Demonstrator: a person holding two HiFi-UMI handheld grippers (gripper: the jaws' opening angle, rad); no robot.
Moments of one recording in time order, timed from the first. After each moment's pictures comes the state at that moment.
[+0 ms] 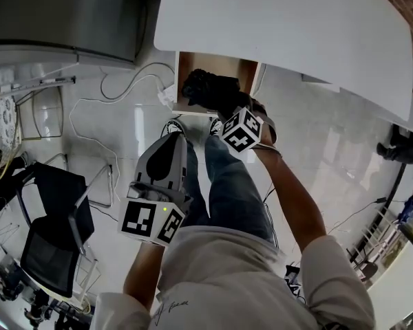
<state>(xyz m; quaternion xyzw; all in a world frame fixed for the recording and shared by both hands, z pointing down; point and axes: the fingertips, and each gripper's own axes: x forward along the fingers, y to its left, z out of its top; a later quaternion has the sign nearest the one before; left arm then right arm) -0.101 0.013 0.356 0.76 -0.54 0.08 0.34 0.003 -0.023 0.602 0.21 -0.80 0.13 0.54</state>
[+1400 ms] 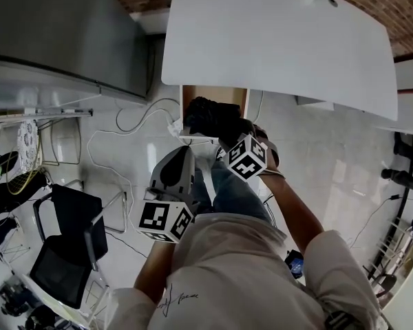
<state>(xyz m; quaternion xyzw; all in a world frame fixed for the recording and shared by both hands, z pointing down) -0.074 0.017 0.291 0.78 -0.54 0.08 0.29 0.013 -0.013 0.470 0.23 -0.84 0.13 0.48</state>
